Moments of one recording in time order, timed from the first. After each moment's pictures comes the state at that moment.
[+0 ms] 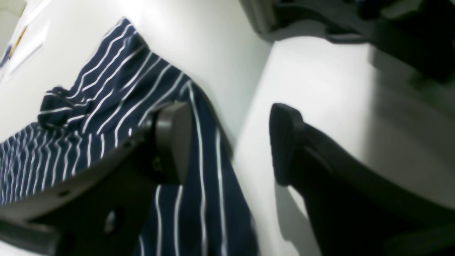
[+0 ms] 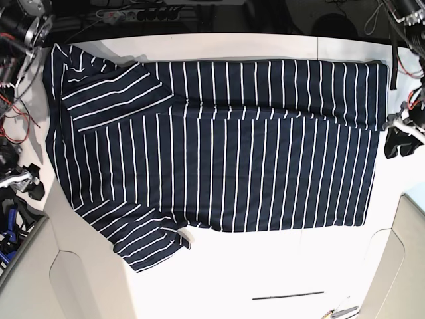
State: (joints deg) left arm 8.8 -23.5 -38.8 89.1 -37.8 -30.5 45.1; right arm 15.9 23.5 30.1 57.8 33.6 31.6 -41.1
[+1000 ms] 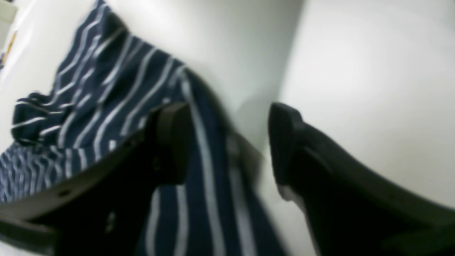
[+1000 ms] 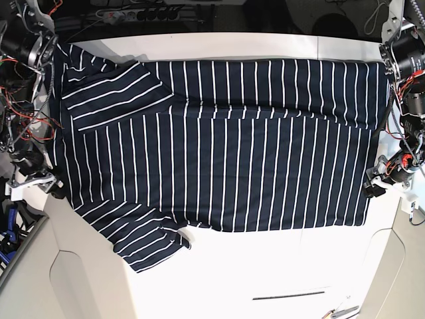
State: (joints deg) left arm -25.7 -29.7 -16.3 35.3 -25.7 -26.9 27.0; right arm 22.4 20.2 25.3 38.9 27.8 31.4 -28.5
